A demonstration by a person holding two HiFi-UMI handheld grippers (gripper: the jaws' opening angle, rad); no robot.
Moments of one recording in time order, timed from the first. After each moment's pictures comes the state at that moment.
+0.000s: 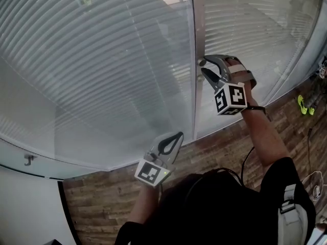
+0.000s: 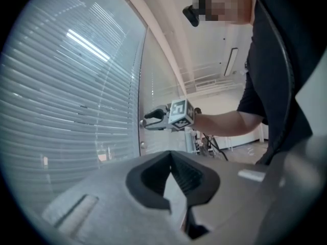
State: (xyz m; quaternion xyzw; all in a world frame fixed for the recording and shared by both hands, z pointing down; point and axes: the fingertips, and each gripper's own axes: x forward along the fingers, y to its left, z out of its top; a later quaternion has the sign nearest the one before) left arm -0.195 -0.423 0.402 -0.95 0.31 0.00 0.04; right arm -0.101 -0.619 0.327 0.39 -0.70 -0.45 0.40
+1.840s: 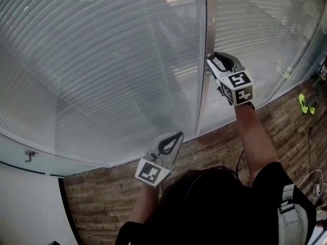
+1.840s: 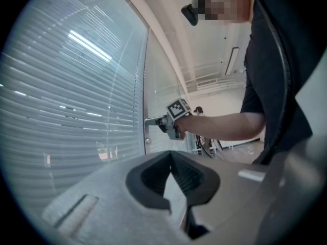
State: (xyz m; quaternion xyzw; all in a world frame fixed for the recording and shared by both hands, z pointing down) left arm -0.229 -0.410 0.412 -0.95 0.32 -0.01 0.03; right arm -0.091 -0.638 0.327 0.52 -0.84 -0.08 0.10
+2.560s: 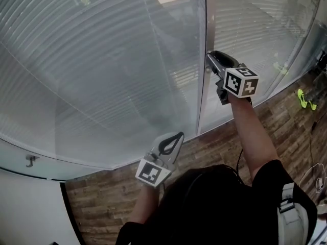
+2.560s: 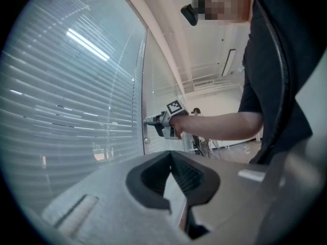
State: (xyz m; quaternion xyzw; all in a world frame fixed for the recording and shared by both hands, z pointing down) left arm -0.240 -0.403 0.414 -0.95 0.30 -0.01 0.04; right arm -0.086 -0.638 0.324 0.53 -0.85 0.07 -0.06
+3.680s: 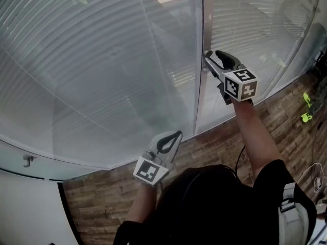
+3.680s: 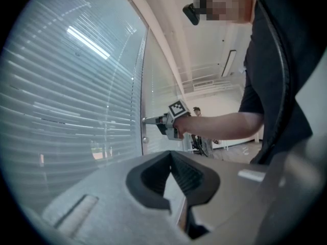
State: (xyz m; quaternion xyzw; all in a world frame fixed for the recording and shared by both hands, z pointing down) left arm -0.233 -0.407 0.416 -0.96 0.29 -0.01 0.03; right arm -0.079 -0.633 0.330 0.52 -0.85 0.00 0.01
